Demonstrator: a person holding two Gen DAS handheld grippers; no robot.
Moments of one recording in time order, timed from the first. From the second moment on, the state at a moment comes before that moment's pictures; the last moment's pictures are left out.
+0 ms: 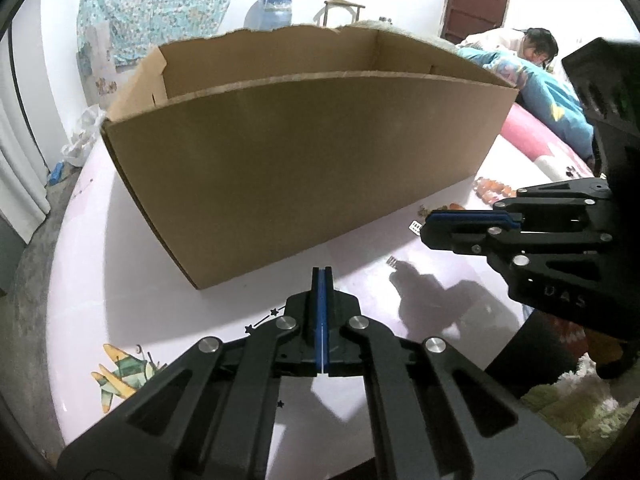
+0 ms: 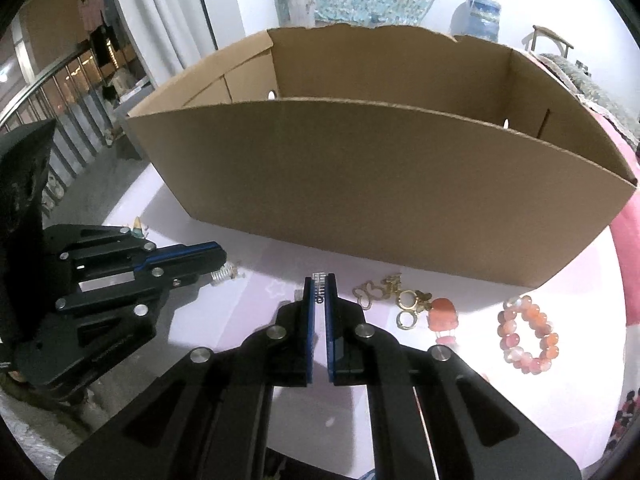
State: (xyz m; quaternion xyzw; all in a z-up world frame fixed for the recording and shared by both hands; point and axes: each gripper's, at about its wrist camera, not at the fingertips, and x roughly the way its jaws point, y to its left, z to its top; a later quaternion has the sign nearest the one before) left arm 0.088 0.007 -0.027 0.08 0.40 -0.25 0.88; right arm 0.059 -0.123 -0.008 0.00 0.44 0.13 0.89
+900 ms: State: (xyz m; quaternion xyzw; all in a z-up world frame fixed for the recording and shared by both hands) left arm 0.084 -0.007 -0.041 0.14 0.42 -0.25 0.86; right arm 0.040 -0.128 0.006 0.03 0.41 0.14 0.90
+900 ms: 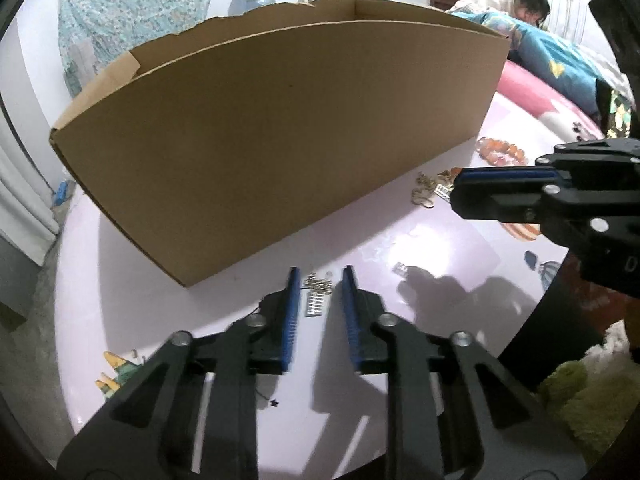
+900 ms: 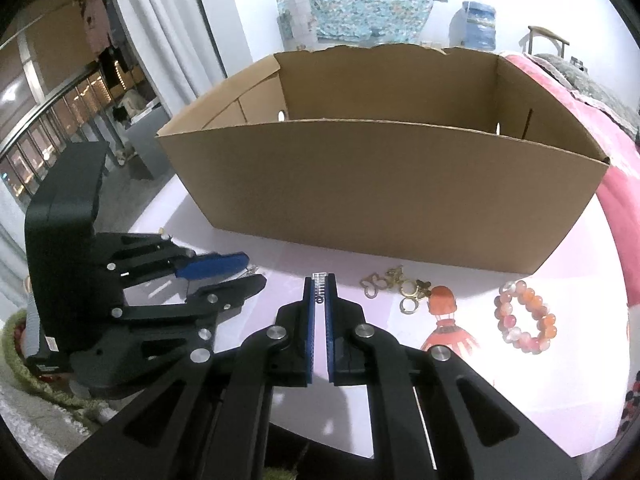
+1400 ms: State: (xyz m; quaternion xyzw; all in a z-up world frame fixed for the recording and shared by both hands) left arm 0.066 -0.008 -0.023 0.16 0.38 -0.25 0.88; right arm 0.036 -0.136 0.017 0.04 0.39 0.14 0.91
